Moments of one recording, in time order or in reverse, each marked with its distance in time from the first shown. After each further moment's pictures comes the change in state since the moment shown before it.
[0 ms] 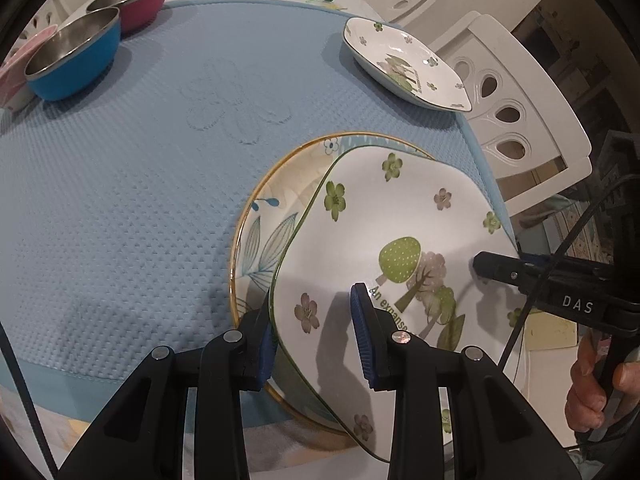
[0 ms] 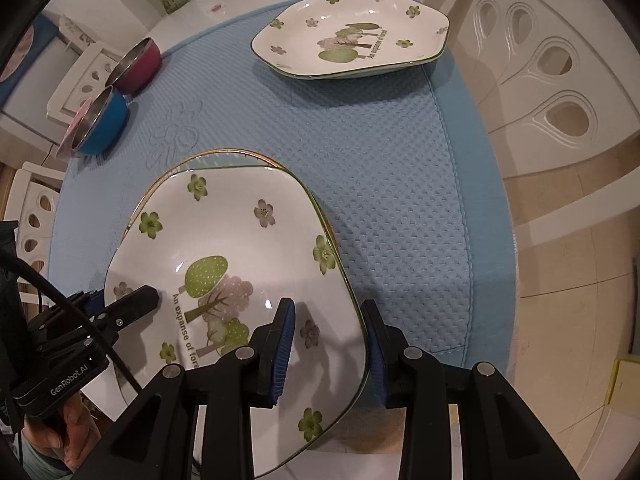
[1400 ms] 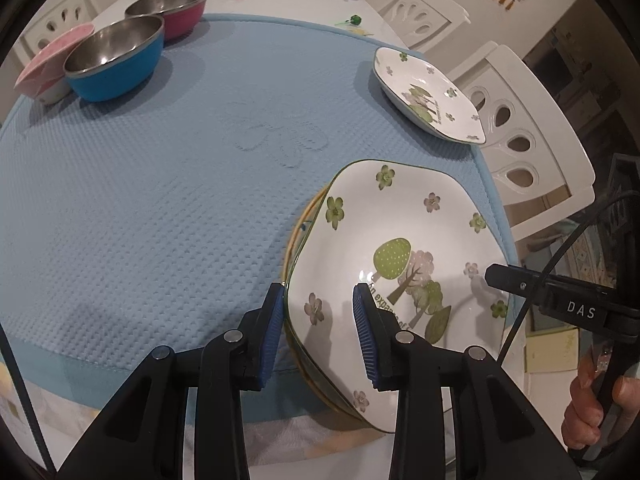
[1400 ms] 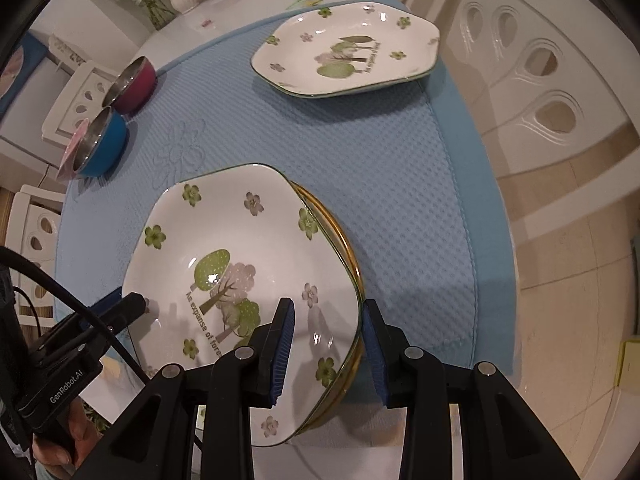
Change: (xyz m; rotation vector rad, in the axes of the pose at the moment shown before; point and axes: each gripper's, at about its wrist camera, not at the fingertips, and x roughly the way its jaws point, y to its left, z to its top) left arm -0.026 0.020 0.002 -0.065 -0.058 0.036; right arm -0.008 0.007 -0.005 0.062 -0.028 0.004
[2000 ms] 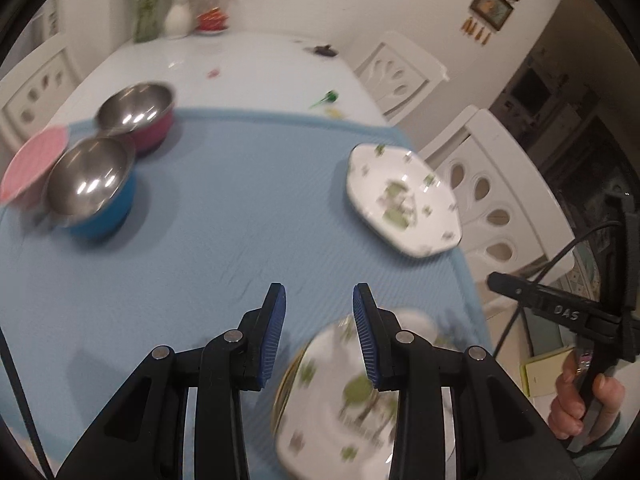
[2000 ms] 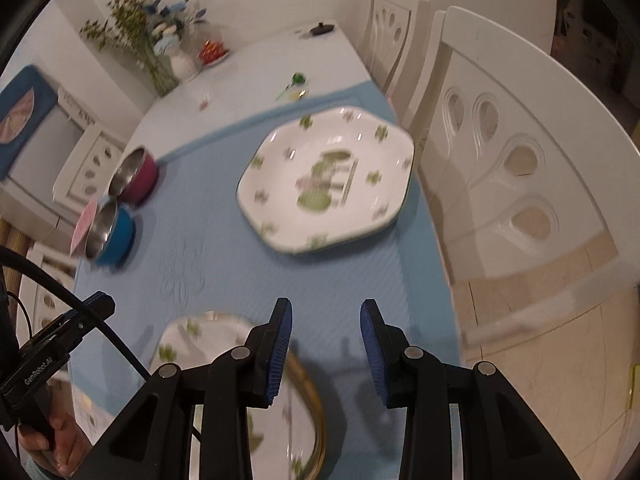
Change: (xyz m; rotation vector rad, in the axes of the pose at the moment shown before) left arm -0.024 -0.029 0.103 0.082 -0.172 -0.040; right arm -0.043 -0.031 0.076 0.033 -0.227 0.020
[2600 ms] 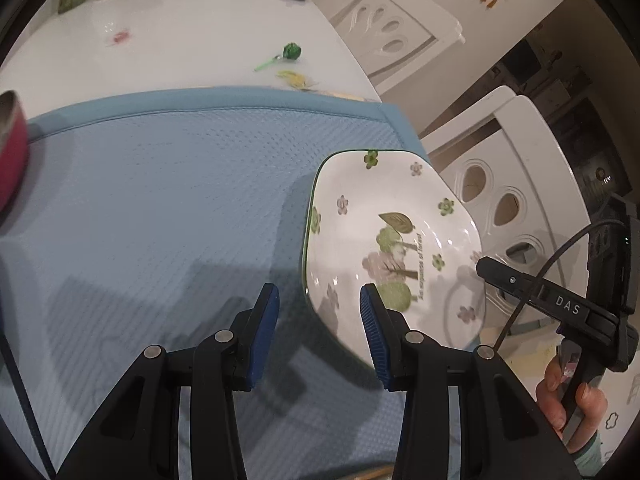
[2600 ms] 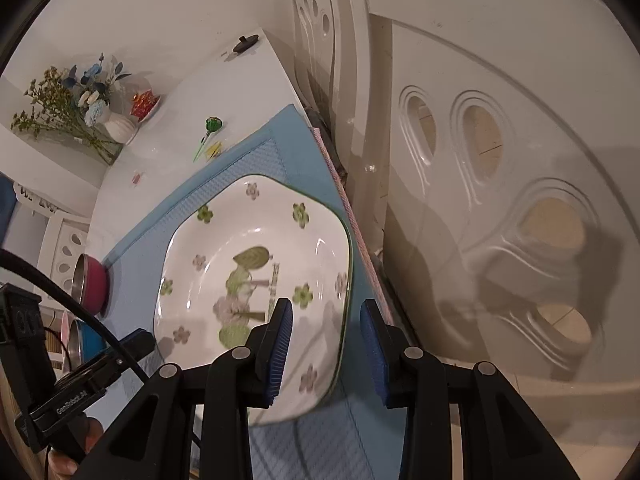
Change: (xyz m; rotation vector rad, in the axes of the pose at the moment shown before) left arm 0.156 -0.021 0.086 0.003 0.205 -0.111; right arm 0.086 -0.082 0.098 0.229 0.007 0.037
